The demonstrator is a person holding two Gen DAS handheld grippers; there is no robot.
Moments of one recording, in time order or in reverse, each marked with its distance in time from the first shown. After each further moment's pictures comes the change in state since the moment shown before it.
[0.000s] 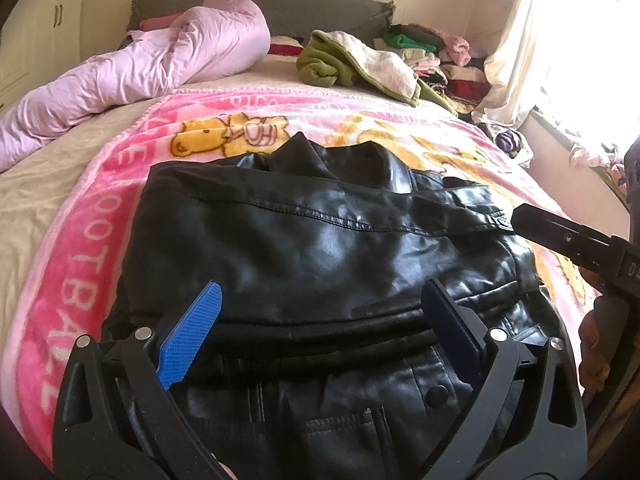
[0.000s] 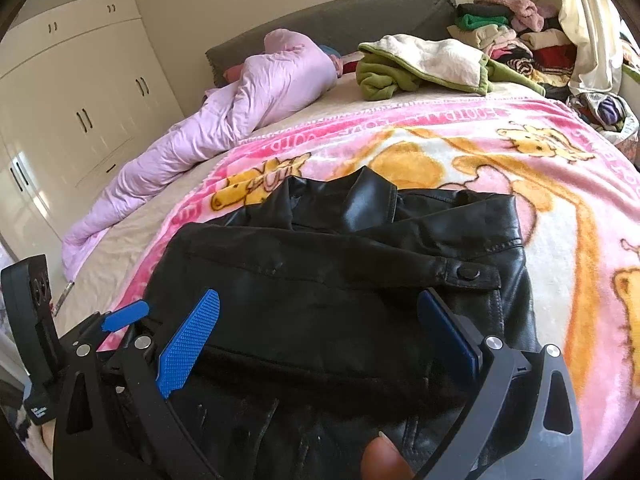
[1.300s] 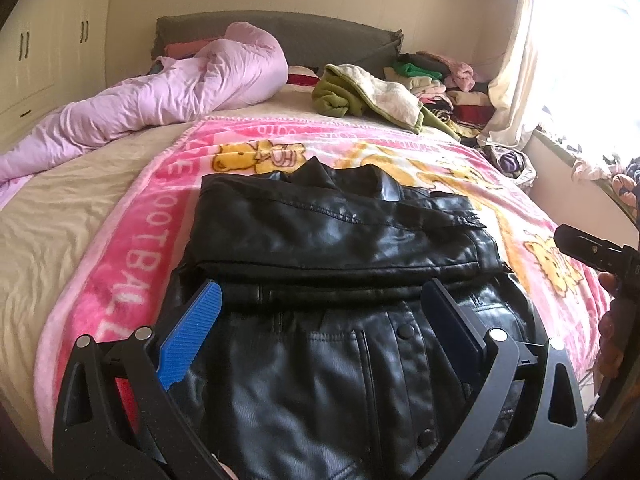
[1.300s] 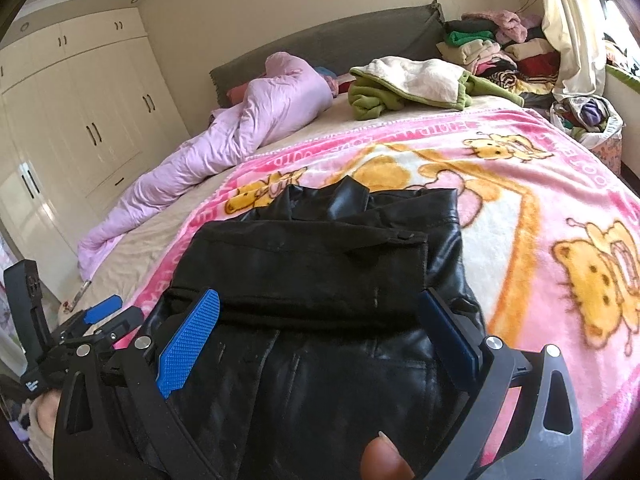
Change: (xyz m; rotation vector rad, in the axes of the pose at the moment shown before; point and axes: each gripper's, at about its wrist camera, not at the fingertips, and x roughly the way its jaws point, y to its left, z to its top) left arm -0.094 -0.013 -0.037 -0.008 -0.102 0.062; right arm -0.108 -0.011 -0.041 0.017 -0.069 0.002
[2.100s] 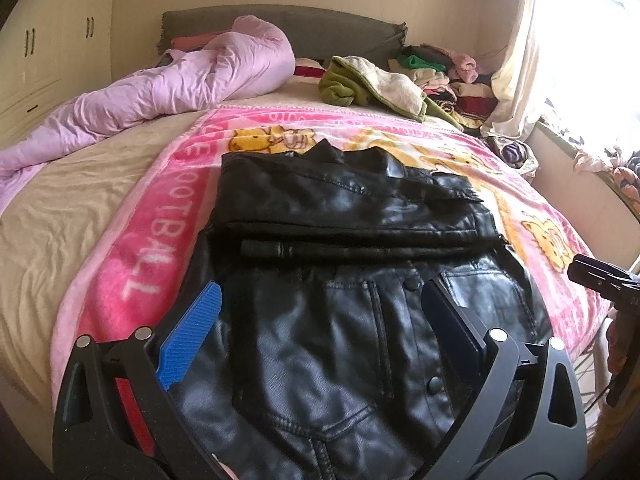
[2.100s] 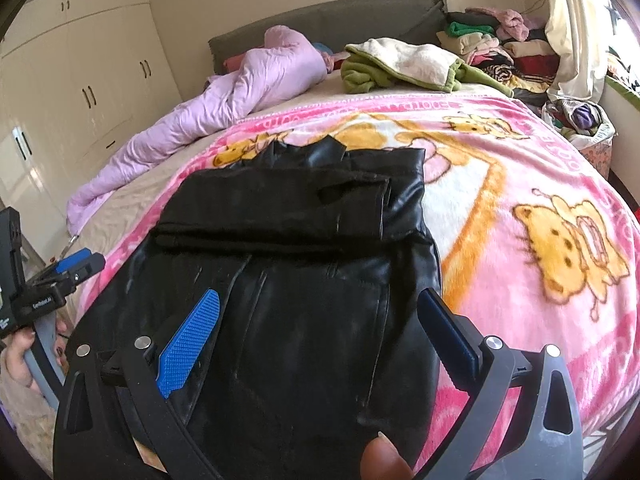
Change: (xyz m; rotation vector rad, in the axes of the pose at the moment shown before) left arm -0.031 0.010 -0.029 -0.003 0.034 0.027; right arm -0.036 -0.014 -0.050 -0.075 0.099 -0.057
